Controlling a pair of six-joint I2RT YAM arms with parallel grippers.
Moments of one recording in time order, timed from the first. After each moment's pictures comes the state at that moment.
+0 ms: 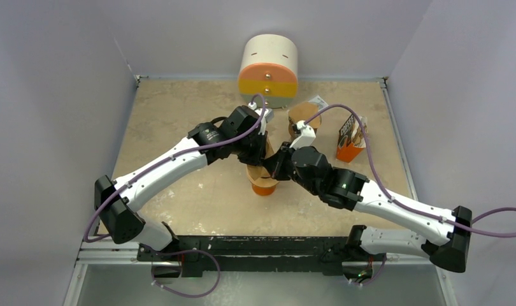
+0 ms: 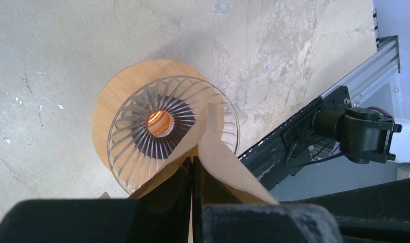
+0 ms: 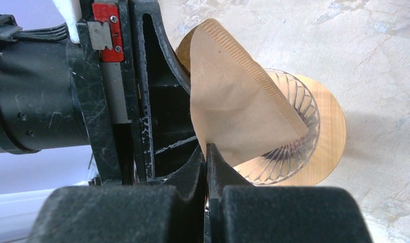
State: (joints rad) left arm -0.85 1.48 1.45 -0.80 0.11 -0.54; right arm 1.07 1.07 0.98 -0.34 0.36 0.86
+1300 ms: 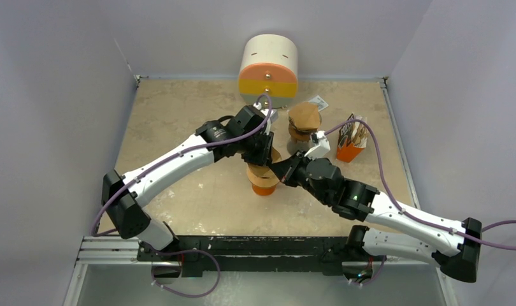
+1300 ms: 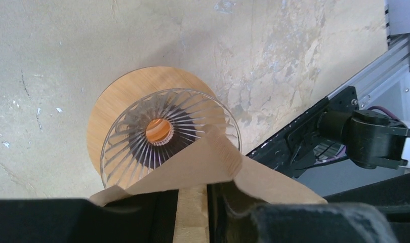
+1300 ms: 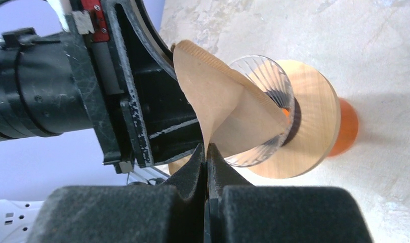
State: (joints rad) left arm -0.86 1.53 1.48 -0.81 0.10 -0.53; right arm 1.07 0.91 0.81 -0.24 0.40 1.03
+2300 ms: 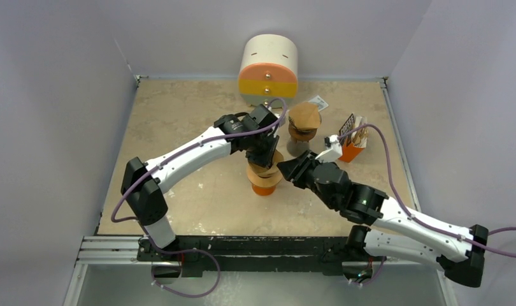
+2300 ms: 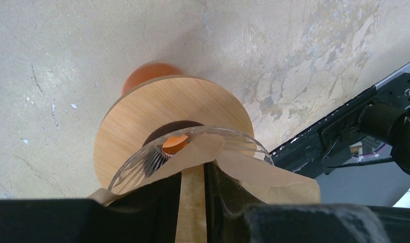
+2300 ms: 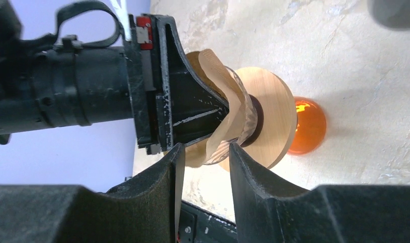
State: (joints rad) left arm -0.86 1.70 1.58 -0.92 0.08 -0.46; right arm 1.07 0.84 0.76 -0.32 0.50 1.10
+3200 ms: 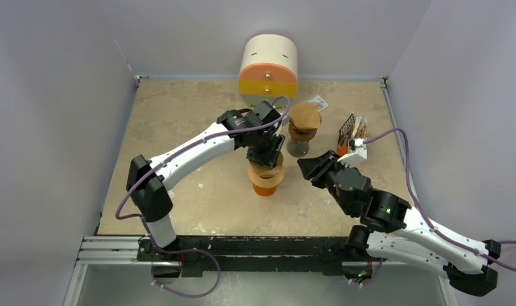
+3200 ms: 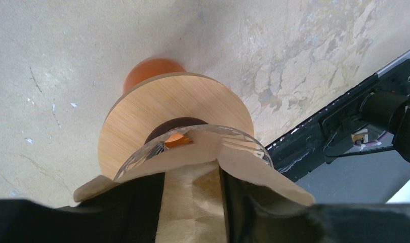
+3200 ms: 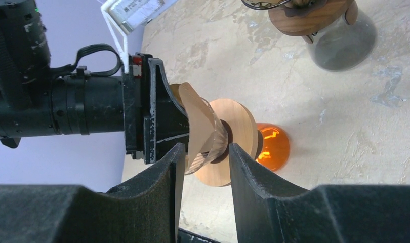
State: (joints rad) left arm -0.86 1.75 1.68 -1.00 0.11 -0.43; right arm 1.07 0.65 0.77 -0.47 0.66 1.03
